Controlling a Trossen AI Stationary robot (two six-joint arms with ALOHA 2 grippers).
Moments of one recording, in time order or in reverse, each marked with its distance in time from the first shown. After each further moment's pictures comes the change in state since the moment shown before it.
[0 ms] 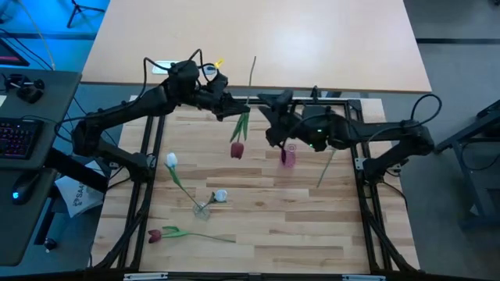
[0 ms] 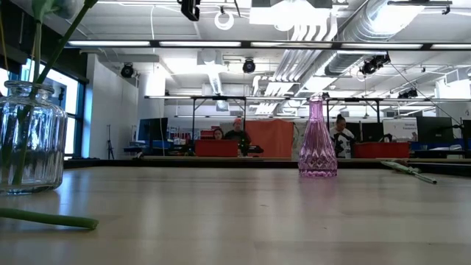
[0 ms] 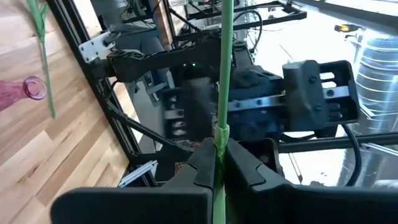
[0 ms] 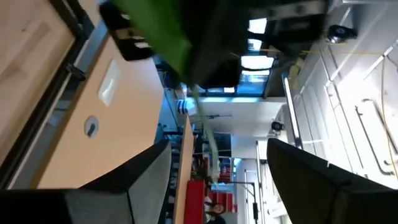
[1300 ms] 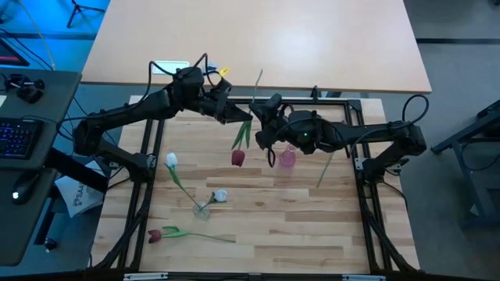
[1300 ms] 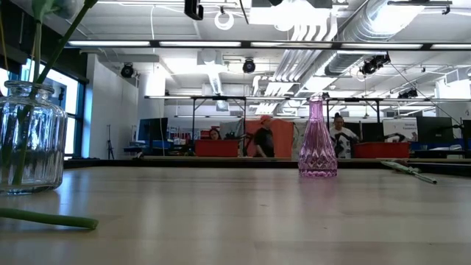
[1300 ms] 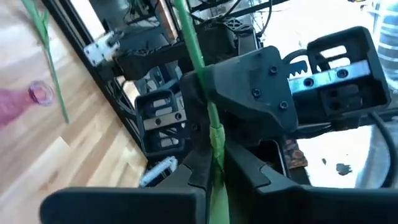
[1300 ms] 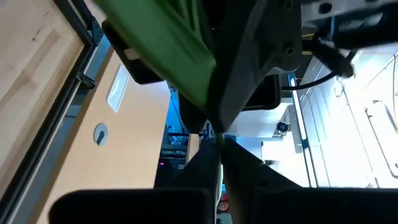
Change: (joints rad) left arm -0.054 0.010 0.000 -0.024 -0.045 0.143; right arm 0.003 0.084 0.000 0.069 -0.005 0.028
